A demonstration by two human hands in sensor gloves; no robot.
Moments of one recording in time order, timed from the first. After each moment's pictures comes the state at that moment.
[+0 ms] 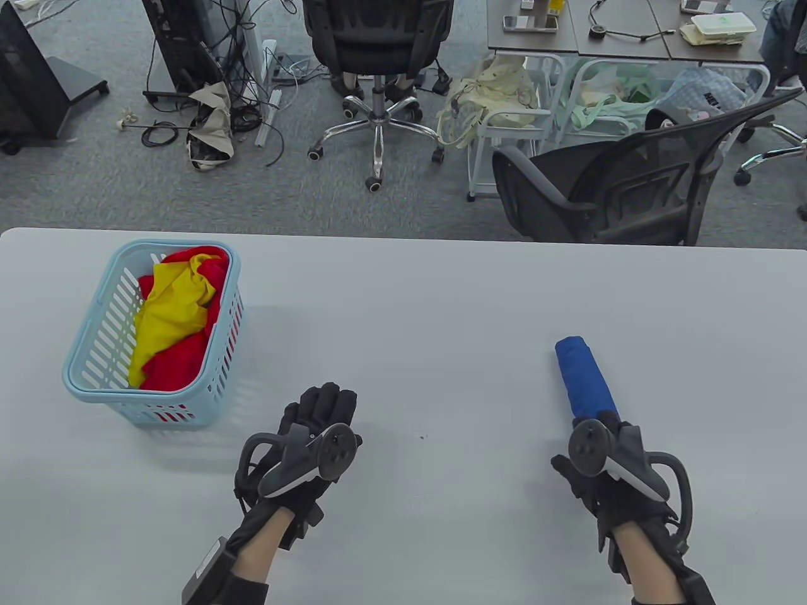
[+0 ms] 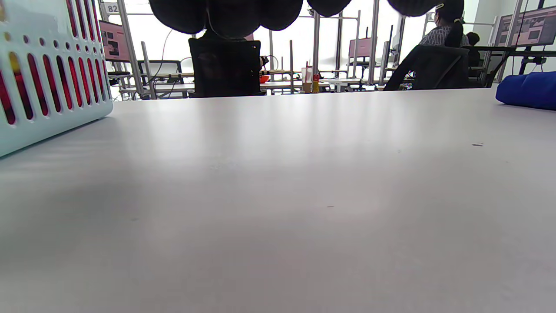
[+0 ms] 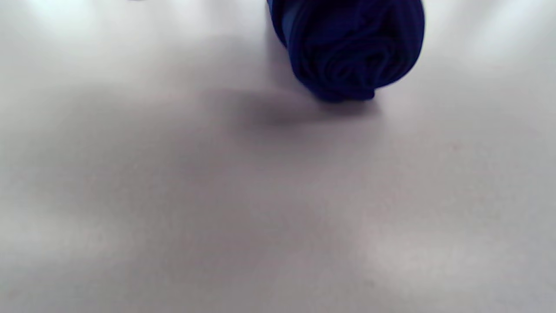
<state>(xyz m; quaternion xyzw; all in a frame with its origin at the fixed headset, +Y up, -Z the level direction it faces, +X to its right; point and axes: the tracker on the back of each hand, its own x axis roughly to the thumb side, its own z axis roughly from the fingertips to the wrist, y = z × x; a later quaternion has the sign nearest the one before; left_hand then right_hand) -0.157 -0.730 -0.283 -0.05 -0.14 -0.01 0.99 0.240 -0.743 -0.264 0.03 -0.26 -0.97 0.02</state>
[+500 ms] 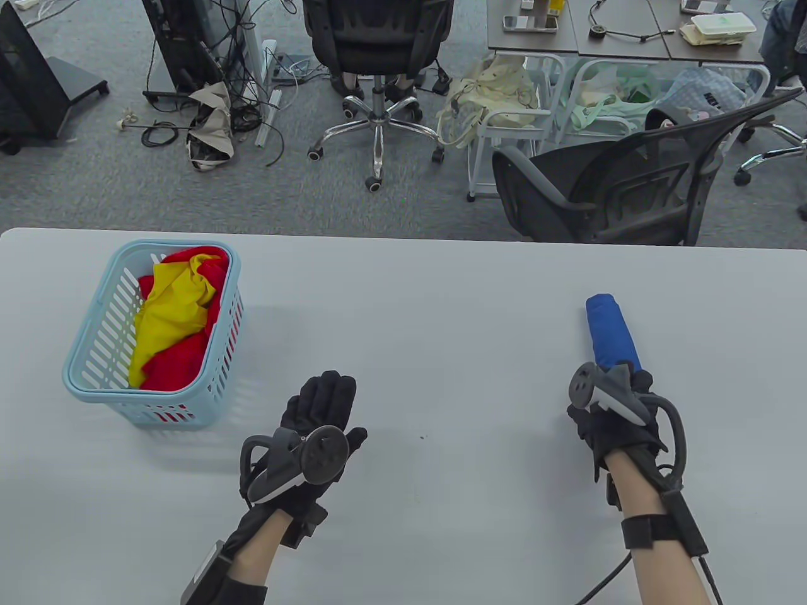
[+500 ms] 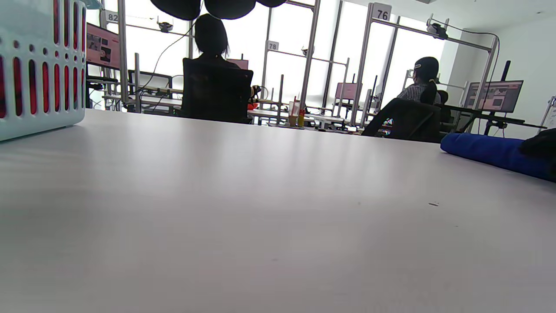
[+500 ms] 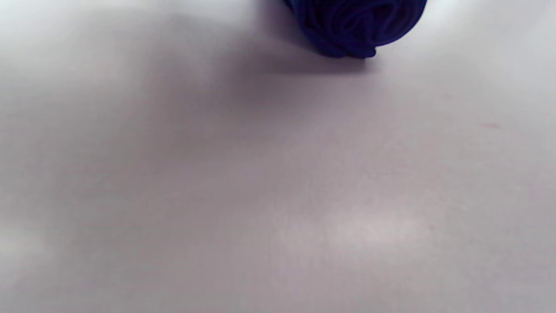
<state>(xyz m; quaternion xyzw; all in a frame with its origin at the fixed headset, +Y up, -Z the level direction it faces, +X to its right) -0.161 -0.718 -0.277 0.00 -0.16 0.06 0.99 0.280 -0.752 -0.362 0.13 -0.28 -0.95 0.04</state>
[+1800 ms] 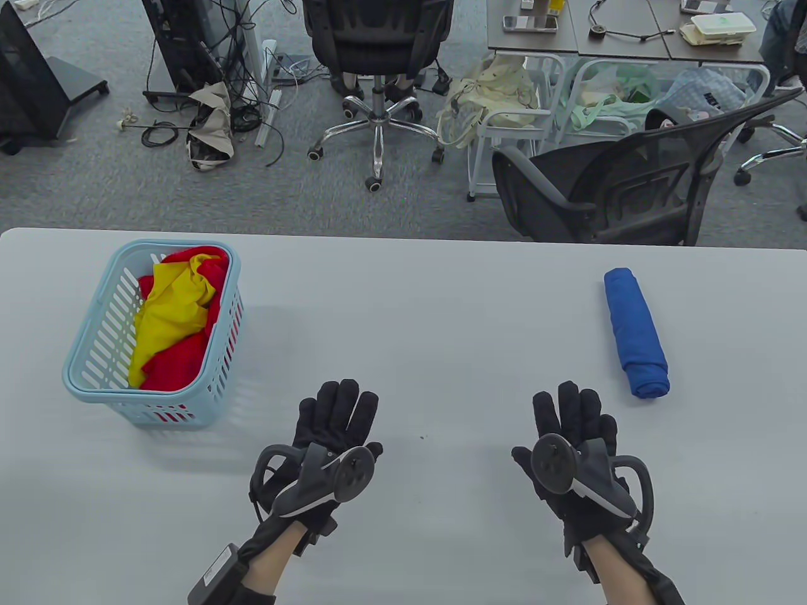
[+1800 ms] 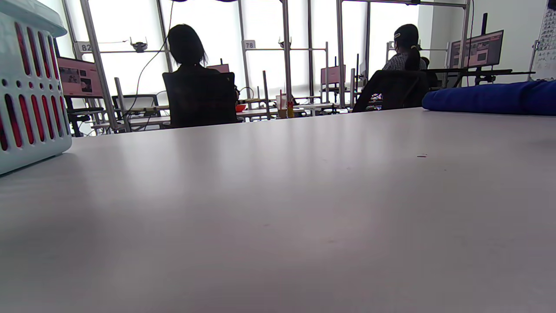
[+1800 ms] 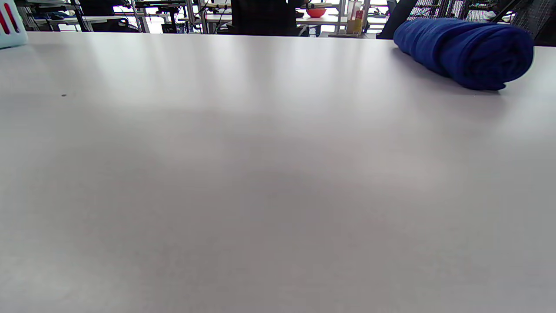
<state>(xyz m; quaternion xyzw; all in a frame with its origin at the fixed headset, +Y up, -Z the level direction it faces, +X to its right) -0.128 -0.728 -0.261 0.00 -0.18 -0.03 0.98 0.200 -0.719 -0.250 -0.04 -0.11 -0.99 0.00</state>
